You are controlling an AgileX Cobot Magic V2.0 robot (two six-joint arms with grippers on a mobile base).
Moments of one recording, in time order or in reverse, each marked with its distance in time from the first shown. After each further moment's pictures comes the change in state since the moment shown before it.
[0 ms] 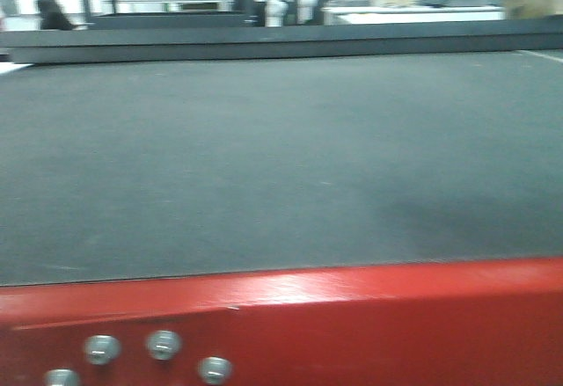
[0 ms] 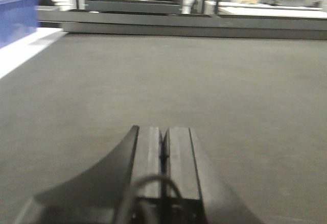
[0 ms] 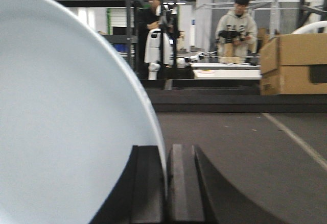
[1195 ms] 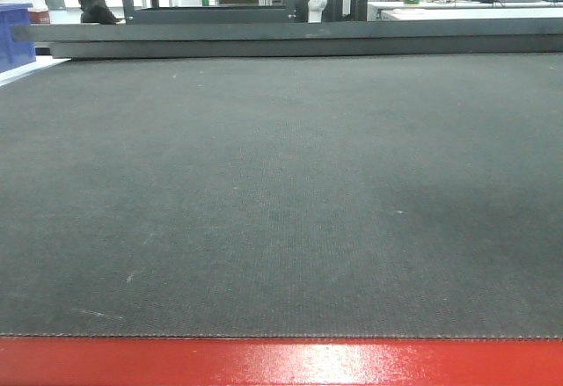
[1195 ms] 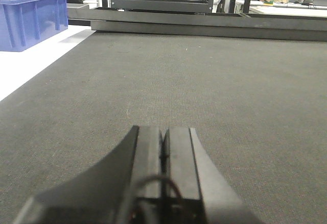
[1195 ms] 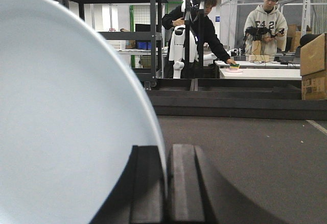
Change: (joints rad) left arm 0.000 0.000 0.000 0.000 0.000 0.000; right arm 0.000 0.000 0.000 0.000 0.000 0.000
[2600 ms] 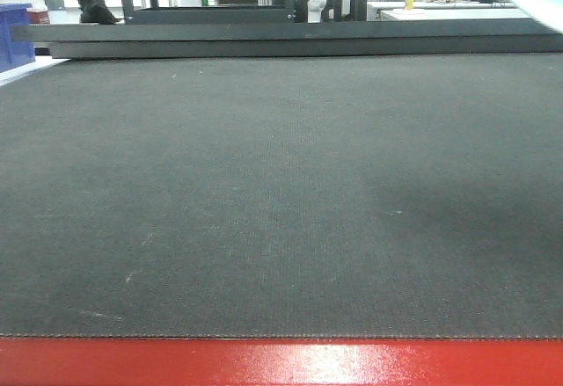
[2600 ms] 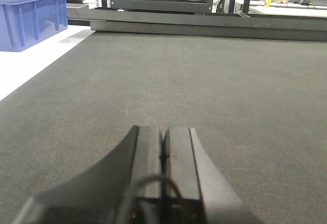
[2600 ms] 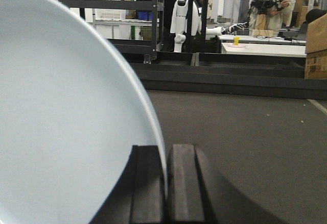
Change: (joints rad) left arm 0.000 0.000 0.000 0.000 0.000 0.000; right arm 0.000 0.087 -0.043 0.152 0.061 -0.184
